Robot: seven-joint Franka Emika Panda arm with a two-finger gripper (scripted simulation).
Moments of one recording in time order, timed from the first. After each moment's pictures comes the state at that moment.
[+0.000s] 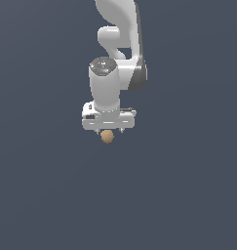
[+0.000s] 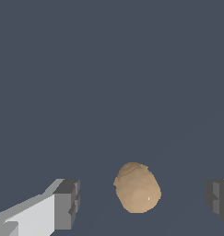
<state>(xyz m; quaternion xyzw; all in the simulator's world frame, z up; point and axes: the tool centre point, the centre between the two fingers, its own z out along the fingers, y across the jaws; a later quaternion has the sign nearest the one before) -0.015 -0.035 0.162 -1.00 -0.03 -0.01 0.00</state>
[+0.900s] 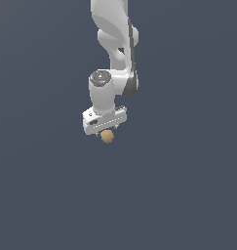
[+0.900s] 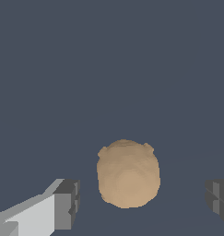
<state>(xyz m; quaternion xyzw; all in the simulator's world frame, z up) -0.064 -0.056 0.102 -0.98 -0.22 0.00 0.00</state>
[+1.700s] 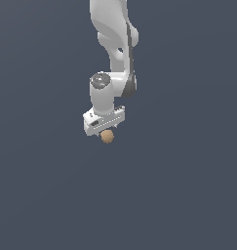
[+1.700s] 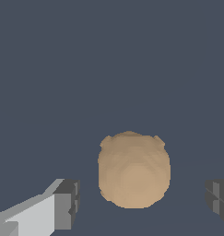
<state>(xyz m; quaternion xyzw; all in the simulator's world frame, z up) -0.076 -0.059 0.086 -0.96 -0.26 0.00 0.00</state>
